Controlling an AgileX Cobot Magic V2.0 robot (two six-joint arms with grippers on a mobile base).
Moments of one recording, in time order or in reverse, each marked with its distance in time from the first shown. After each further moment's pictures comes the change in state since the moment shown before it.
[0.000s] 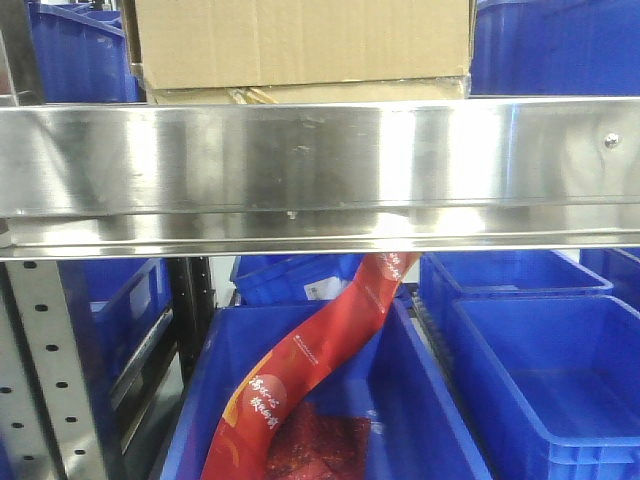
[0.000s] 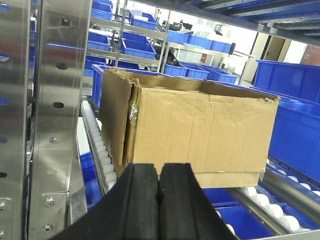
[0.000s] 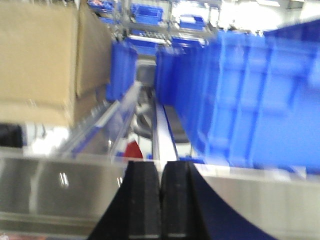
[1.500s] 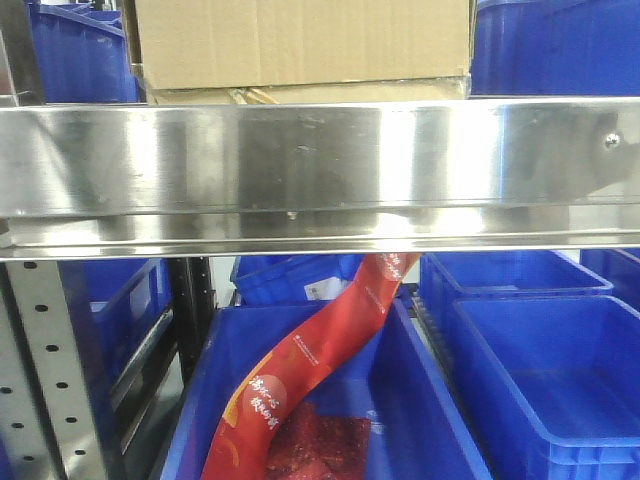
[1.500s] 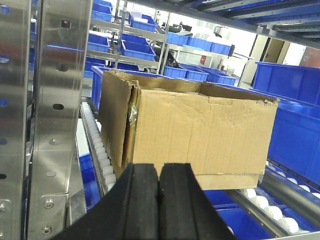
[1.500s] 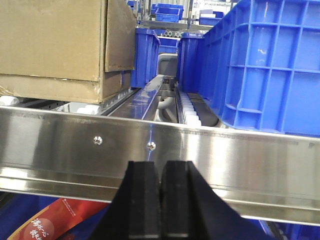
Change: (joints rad) left arm 0.000 0.000 0.001 -0.002 -0.006 0.000; right arm 0.083 -0.191 0.102 -0.010 0.082 0.044
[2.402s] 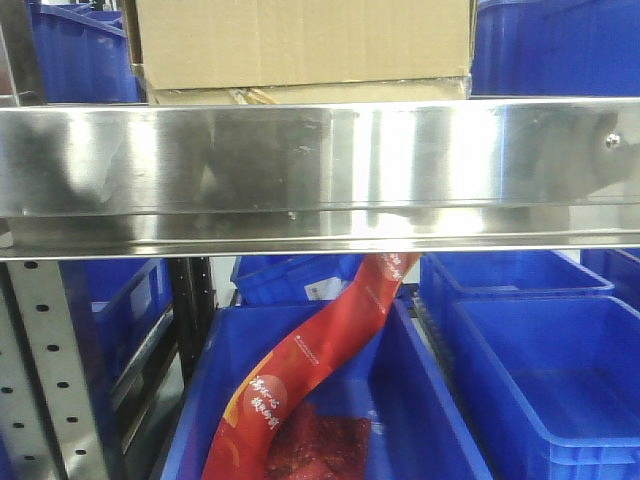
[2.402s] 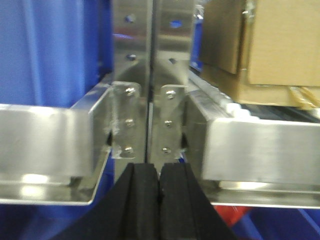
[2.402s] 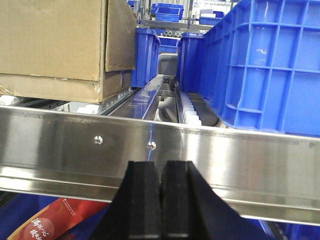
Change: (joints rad) left arm 0.328 -0.437 0.561 -0.115 -0.053 0.257; right arm 0.000 0.000 0.000 0.000 0.002 0.000
